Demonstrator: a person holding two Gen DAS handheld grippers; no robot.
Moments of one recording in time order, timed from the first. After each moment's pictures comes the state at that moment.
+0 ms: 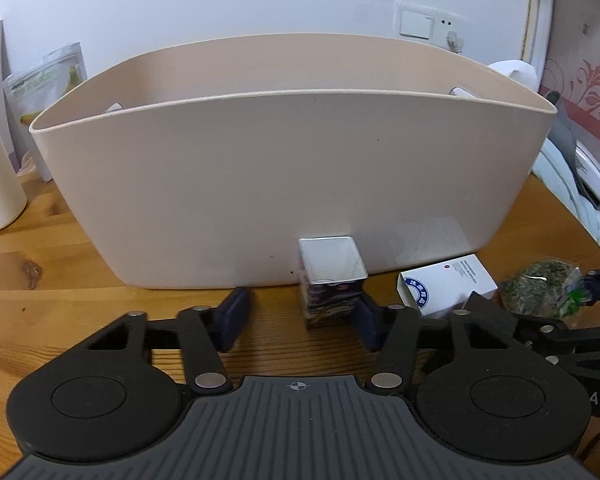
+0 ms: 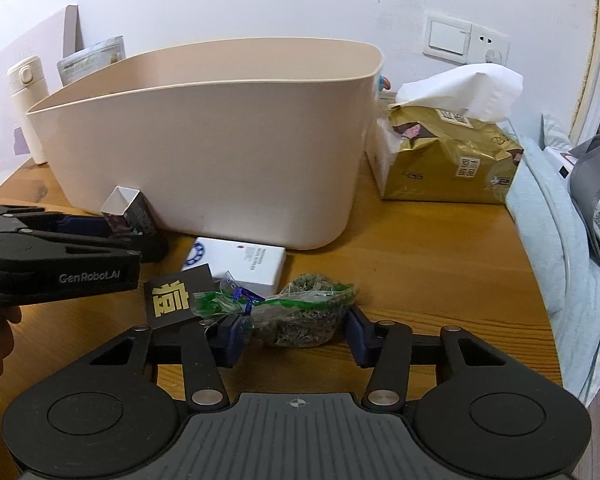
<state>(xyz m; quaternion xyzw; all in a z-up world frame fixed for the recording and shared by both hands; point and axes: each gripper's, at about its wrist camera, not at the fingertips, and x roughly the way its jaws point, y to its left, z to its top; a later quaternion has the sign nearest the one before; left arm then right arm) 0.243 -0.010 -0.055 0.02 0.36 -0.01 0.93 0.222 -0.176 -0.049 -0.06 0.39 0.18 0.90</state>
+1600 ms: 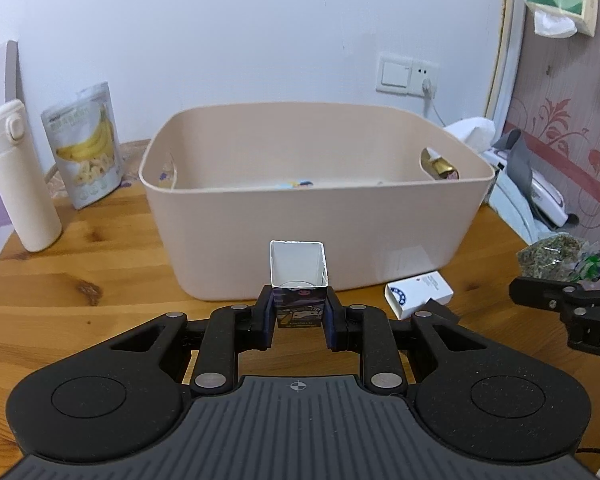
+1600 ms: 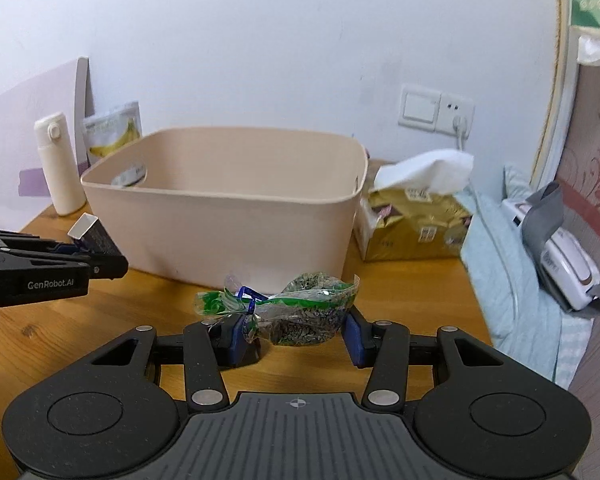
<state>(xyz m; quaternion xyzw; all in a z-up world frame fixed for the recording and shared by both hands) 0.179 0.033 0.006 0.00 0.32 -0.05 0.95 0.159 -0.179 0.023 -0.05 0.31 0.15 0.94</state>
